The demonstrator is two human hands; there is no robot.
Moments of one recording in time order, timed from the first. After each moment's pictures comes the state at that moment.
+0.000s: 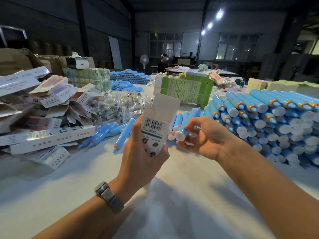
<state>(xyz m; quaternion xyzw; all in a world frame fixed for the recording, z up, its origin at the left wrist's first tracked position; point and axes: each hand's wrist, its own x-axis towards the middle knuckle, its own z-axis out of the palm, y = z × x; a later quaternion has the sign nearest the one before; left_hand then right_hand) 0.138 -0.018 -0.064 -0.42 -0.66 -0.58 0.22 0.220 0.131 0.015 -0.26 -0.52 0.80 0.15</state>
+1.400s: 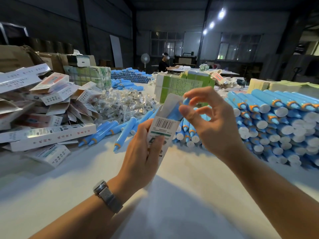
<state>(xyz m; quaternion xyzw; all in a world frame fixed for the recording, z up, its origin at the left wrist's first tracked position) 0.144 -0.025 -0.056 -0.48 -0.62 -0.58 0.19 0.240 0.114 0.027 0.07 -0.79 0.34 0.50</state>
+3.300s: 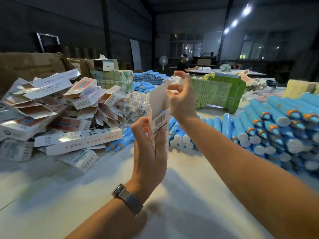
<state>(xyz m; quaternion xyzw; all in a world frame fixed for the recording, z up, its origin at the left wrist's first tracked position) 0.089 -0.031 -0.060 -0.38 -0.58 -0.67 0.27 0.056 0.084 0.035 0.00 -0.69 0.55 0.46</state>
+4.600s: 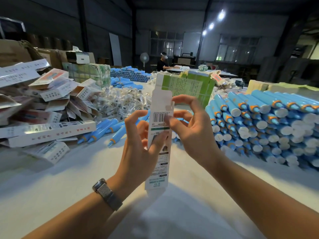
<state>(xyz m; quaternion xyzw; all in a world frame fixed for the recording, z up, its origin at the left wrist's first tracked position) 0.140 -0.022 -0.054 -0.46 -0.56 -0.68 0.15 0.214 0.091 0.000 0.05 -0.75 0.51 0.42</state>
